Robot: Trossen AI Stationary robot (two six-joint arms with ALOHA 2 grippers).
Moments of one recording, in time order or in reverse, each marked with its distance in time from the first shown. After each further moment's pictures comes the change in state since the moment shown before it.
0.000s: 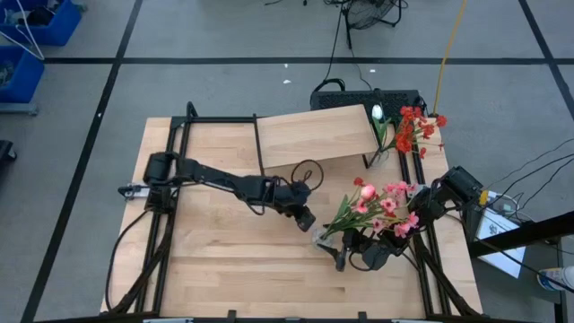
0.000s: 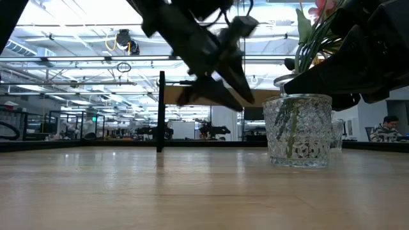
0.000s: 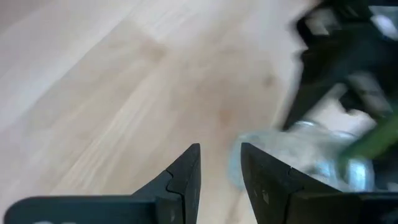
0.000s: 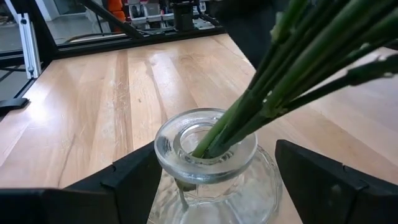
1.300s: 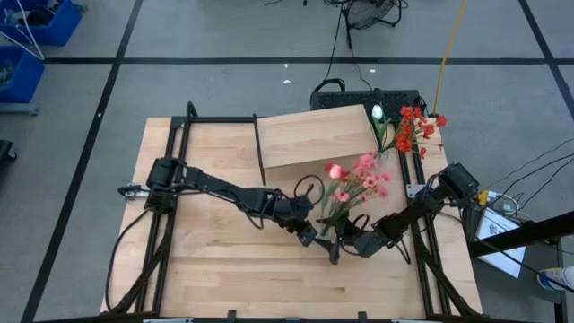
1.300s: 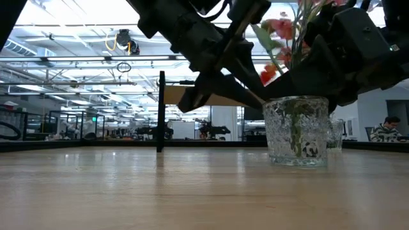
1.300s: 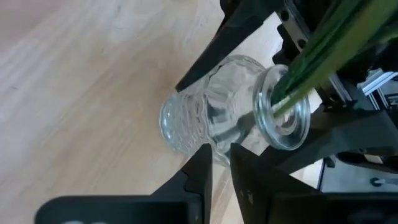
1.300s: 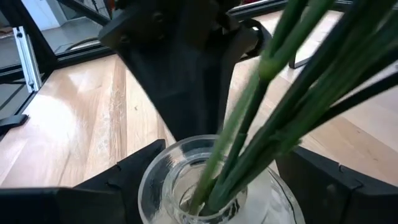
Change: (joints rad) left arm -0.074 0.051 0.001 0.101 0.090 -0.137; right arm -0.123 -0.002 0.000 0.041 -0.156 0.030
